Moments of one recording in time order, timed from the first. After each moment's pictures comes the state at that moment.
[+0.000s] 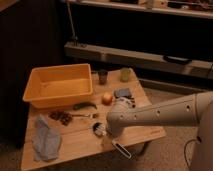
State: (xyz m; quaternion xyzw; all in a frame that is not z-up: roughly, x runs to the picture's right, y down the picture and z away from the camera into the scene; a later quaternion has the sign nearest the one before) arm 0.030 0.257 0.781 -0.33 0.08 0.38 0.86
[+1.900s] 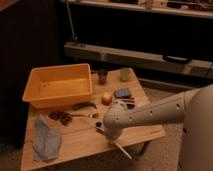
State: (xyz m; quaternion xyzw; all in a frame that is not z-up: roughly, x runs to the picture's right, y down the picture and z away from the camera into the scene) arm 0.032 0.272 0.793 -0.32 0.12 0.36 0.87
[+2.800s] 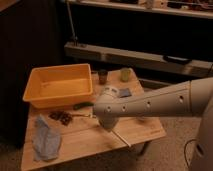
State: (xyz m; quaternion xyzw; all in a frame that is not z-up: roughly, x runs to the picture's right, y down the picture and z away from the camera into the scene) arm 0.014 0.182 0.730 -0.26 0.13 0.37 0.88
